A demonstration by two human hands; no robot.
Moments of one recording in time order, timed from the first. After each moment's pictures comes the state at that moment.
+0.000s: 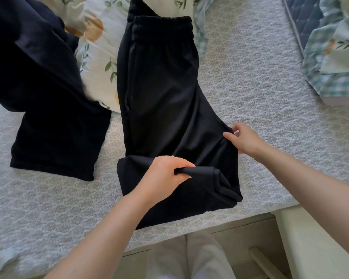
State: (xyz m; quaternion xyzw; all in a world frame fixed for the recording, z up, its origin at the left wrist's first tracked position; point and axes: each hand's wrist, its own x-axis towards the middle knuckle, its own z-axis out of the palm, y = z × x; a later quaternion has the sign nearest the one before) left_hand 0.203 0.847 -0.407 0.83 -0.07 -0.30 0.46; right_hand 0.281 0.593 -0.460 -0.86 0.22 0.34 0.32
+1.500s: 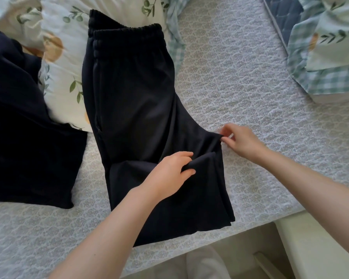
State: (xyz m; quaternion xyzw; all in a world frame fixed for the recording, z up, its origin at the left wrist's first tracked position) left_hand 0.257 0.785 -0.455 0.85 -0.14 -0.38 0.34; right_hand 0.301 0.542 -0.488 -0.92 0.05 0.28 0.28
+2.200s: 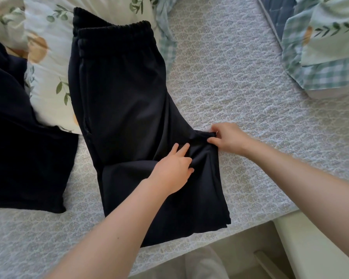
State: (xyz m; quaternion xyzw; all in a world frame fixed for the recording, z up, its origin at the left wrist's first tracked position) left_hand 0.265 0.756 -0.481 0.87 -0.23 -0.40 0.15; right_hand 0.317 0.553 -0.487 -0.91 0.02 0.34 0.22
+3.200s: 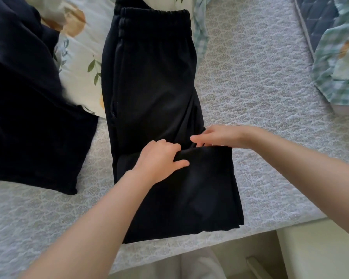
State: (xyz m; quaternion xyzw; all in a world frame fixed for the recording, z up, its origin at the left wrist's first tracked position) left_hand 0.271 0.831 -0.479 0.94 -0.17 -0.27 0.16; right_hand 0.345 0.629 -0.457 -0.75 0.01 0.60 0.27
